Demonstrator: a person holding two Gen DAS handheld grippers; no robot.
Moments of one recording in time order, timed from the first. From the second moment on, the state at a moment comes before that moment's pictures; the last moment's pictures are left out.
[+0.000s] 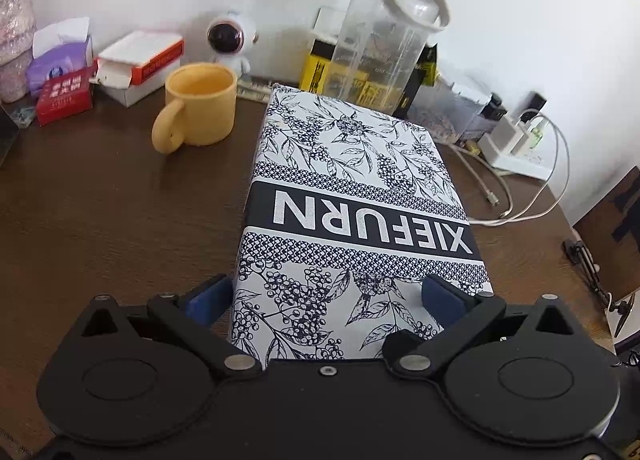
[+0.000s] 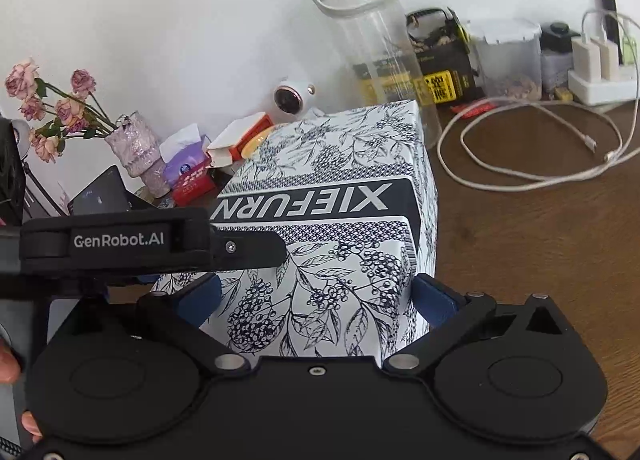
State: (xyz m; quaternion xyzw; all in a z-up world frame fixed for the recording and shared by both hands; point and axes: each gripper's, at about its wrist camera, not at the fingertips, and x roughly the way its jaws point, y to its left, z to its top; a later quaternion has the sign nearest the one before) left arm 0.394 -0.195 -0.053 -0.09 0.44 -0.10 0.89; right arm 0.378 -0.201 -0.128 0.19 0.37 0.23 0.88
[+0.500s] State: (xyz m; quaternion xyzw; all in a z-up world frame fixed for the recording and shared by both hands) left arm 0.421 -0.187 -0.075 -0.10 0.51 -0.11 0.84; right arm 0.396 -0.199 -0.155 0.22 0.43 0.22 0.85
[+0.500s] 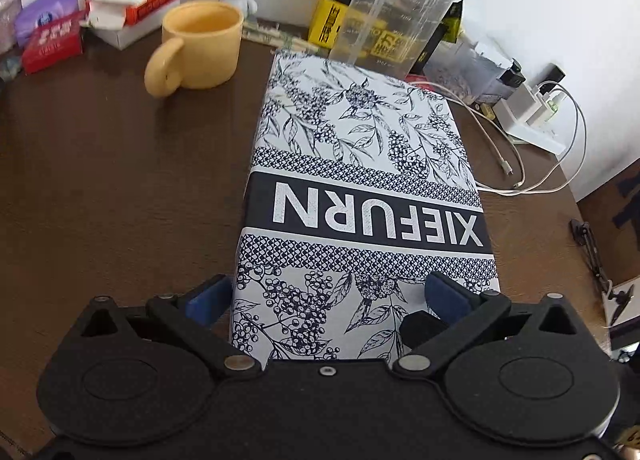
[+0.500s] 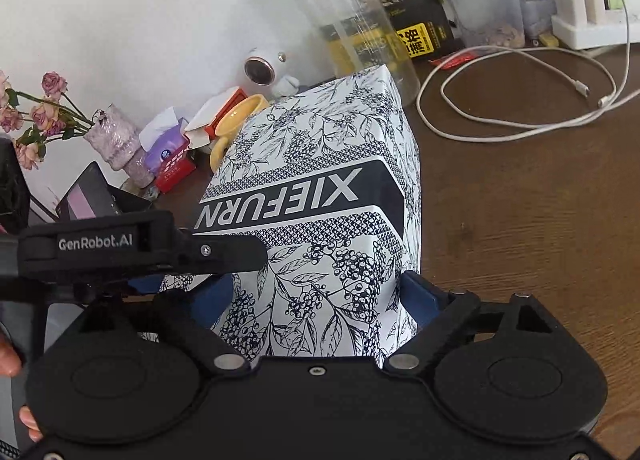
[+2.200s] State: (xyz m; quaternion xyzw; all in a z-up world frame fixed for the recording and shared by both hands) left arm 0.055 -0.069 -0.002 0.04 0.42 -0.06 0.91; right arm 0.032 -0.268 -0.051 0.10 0.43 0.17 0.88
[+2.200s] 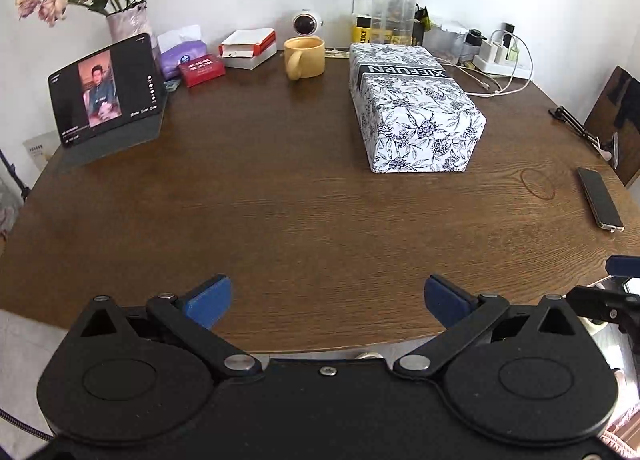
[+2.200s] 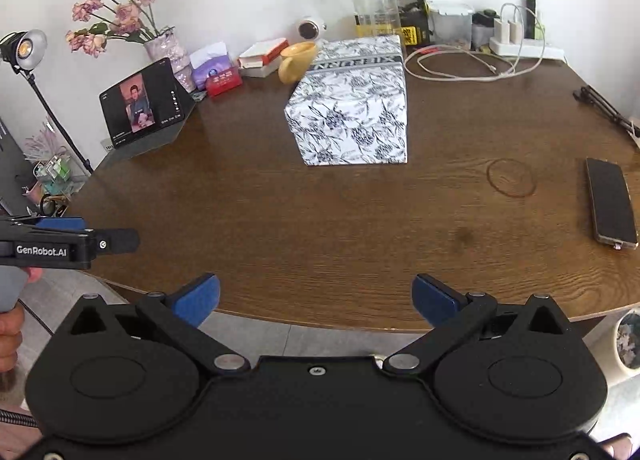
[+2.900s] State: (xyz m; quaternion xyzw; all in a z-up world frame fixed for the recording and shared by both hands) left arm 0.039 -0.075 0.008 0.04 0.38 -0.06 0.92; right arm 0.028 -0.262 -0.049 0.09 0.41 0.19 0.89
